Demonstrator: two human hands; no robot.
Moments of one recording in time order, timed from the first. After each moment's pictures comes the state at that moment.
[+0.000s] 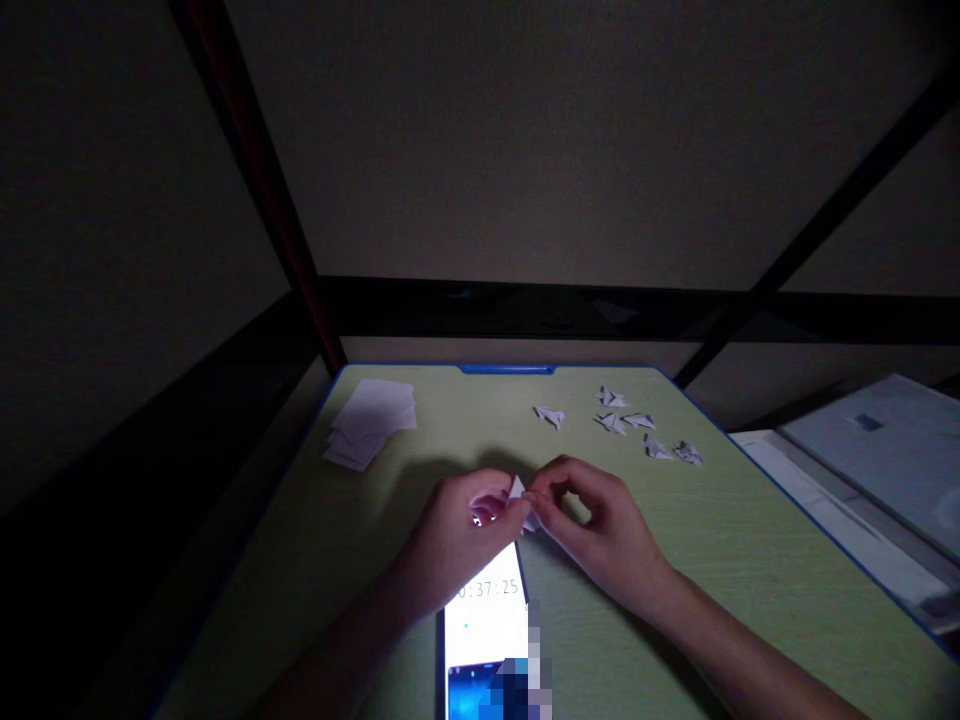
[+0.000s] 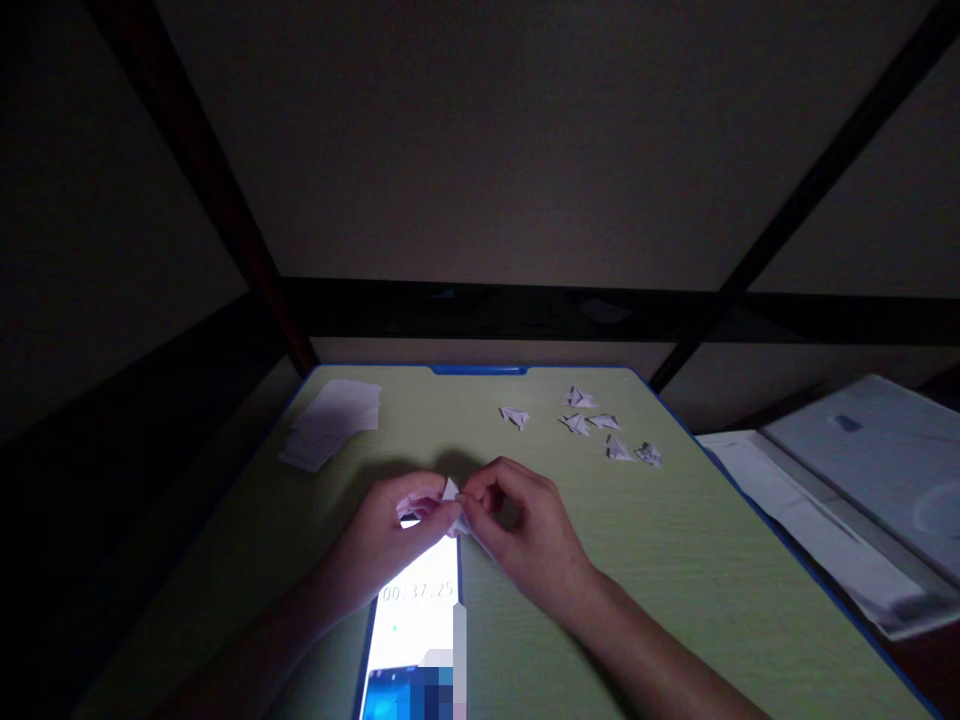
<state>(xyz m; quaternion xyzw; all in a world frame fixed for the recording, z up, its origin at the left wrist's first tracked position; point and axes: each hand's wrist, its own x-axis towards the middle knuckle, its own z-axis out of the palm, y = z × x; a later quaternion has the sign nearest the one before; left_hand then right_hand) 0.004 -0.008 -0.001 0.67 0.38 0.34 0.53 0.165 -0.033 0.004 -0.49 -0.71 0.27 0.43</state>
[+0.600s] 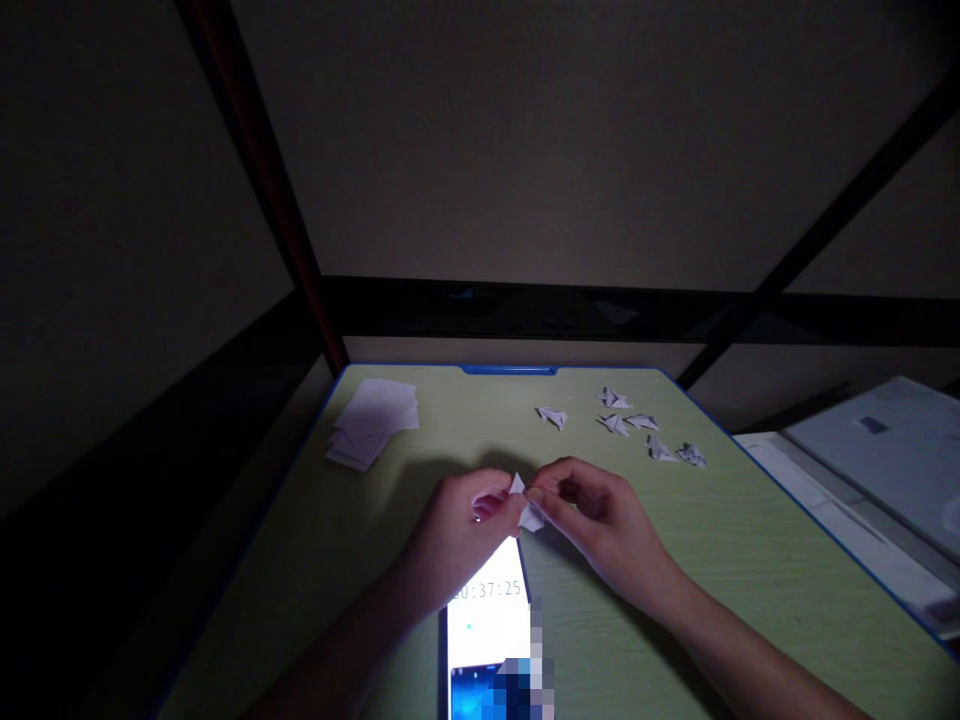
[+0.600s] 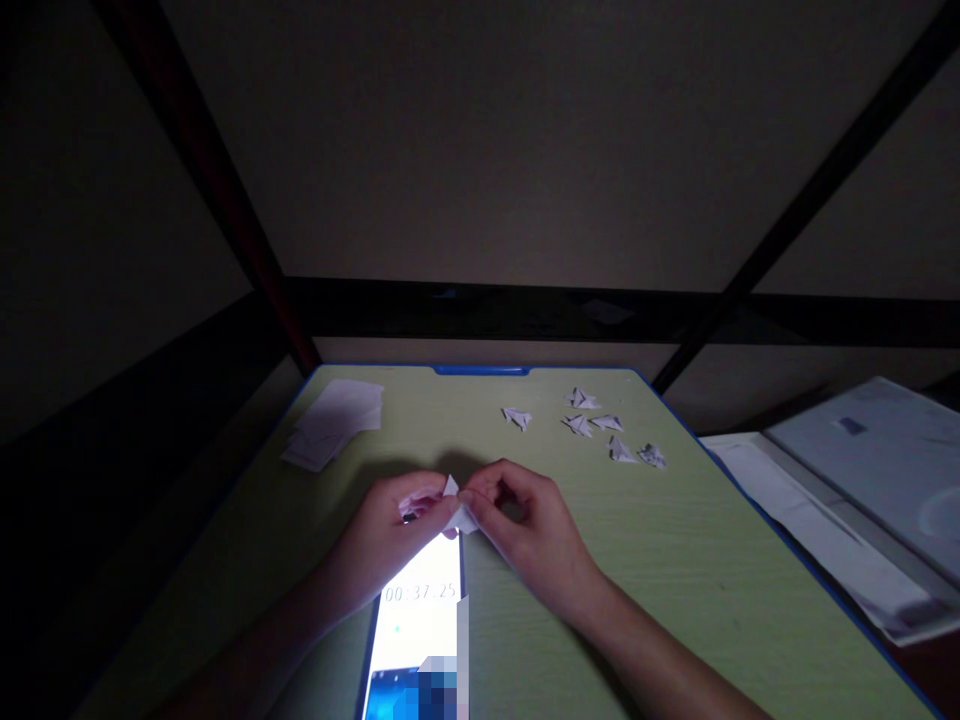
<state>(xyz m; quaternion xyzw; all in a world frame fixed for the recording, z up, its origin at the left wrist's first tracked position) 0.005 -0.008 0.000 0.65 0.38 0.36 0.56 0.164 -0.032 0.005 -0.49 -0.62 0.41 0.46</state>
